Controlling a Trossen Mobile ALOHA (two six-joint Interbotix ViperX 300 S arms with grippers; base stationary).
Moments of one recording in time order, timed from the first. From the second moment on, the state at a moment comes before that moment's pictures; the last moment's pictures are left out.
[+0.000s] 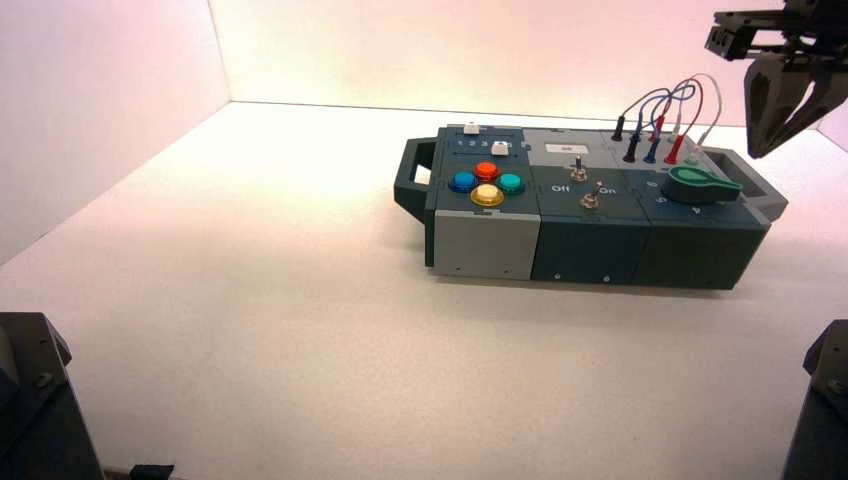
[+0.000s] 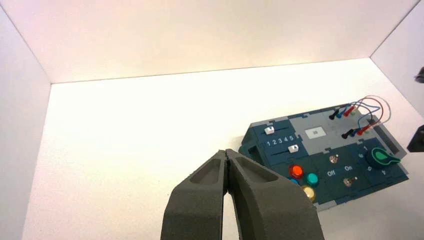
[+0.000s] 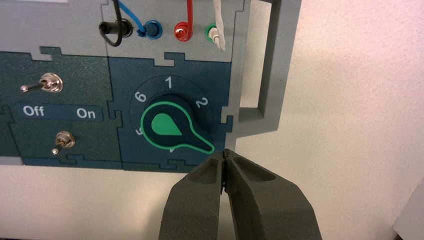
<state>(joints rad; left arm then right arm) -0.35 -0.82 0.80 -0.17 0.58 0.05 -0.05 -0.21 0.80 -0.02 0.95 0.03</state>
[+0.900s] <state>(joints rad) -0.35 -0.82 0.79 -0.17 0.58 0.05 -0.04 -0.08 0.78 -0.02 0.92 0.02</state>
